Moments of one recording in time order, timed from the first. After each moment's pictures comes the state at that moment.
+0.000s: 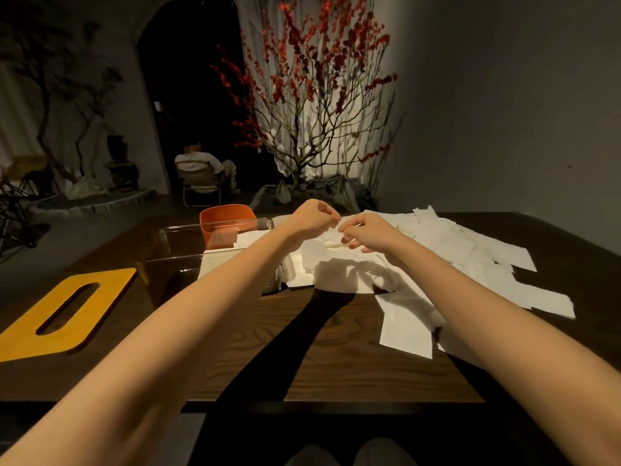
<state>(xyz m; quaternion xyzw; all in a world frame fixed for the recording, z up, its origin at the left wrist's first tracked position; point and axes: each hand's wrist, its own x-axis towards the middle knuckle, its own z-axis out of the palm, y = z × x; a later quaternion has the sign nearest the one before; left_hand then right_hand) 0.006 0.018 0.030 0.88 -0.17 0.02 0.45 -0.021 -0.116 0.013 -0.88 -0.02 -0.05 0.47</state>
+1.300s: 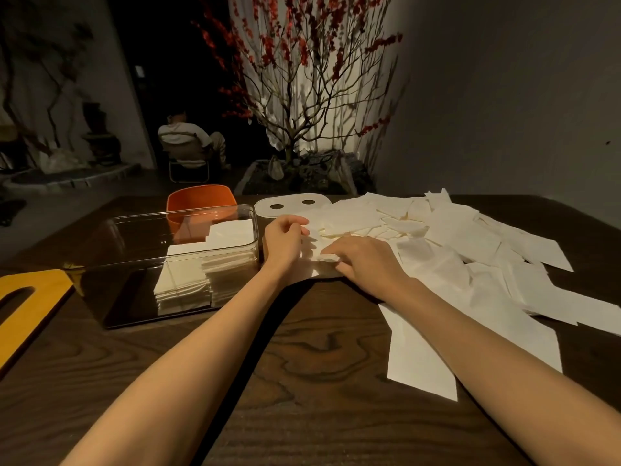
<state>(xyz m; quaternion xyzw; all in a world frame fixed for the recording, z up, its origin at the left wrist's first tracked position) 0.078 0.020 -0.067 0.73 -0.02 0.16 0.66 0.027 -0.128 -0.065 -0.96 -0.19 -0.18 0.09</state>
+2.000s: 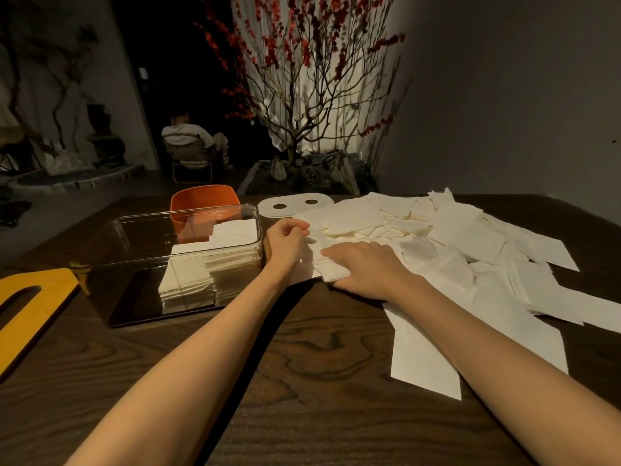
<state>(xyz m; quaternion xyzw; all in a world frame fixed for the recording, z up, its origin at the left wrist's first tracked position) 0.081 0.025 -0.074 0.73 -0.04 0.15 0.67 0.024 -0.124 -0.061 -0.98 -0.15 -0.08 0.05</state>
